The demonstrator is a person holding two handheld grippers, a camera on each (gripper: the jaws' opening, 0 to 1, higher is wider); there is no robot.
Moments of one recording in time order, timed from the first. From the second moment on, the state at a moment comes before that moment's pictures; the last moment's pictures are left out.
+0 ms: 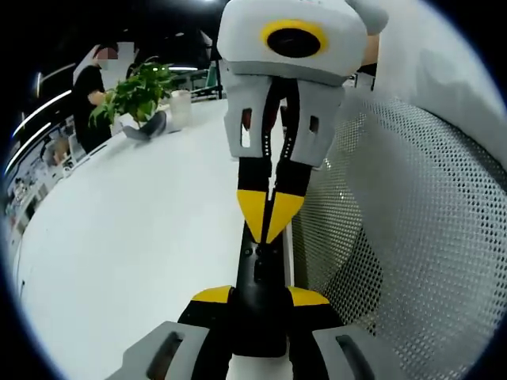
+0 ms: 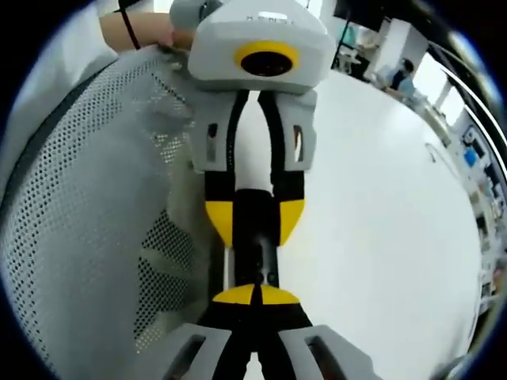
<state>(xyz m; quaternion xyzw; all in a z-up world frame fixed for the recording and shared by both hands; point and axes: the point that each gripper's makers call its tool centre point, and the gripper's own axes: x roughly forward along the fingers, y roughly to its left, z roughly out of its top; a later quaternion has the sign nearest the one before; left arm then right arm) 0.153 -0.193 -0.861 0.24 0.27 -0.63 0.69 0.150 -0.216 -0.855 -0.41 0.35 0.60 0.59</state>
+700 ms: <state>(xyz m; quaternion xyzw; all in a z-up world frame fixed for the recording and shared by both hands) 0.153 -0.193 -0.862 0.24 0.27 -0.63 0.69 0.155 -0.220 -0.856 -0.37 0.37 0.60 0.61</state>
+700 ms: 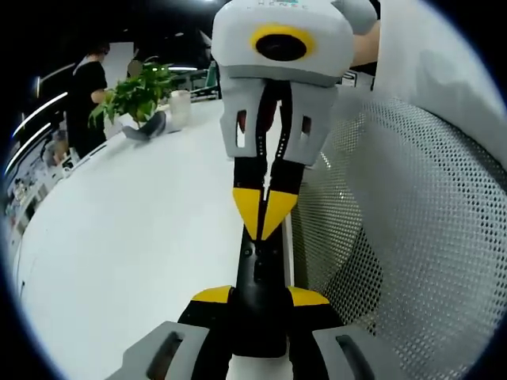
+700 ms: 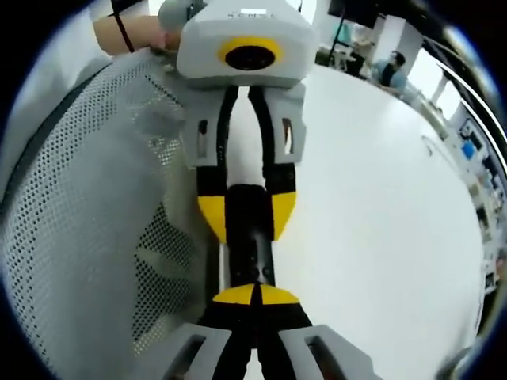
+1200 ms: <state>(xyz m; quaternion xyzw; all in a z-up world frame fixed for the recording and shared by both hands) 0.153 -0.193 -0.861 0.24 0.27 -0.63 0.69 0.153 -0.233 -0.855 -0.35 0.38 0.60 0.61</state>
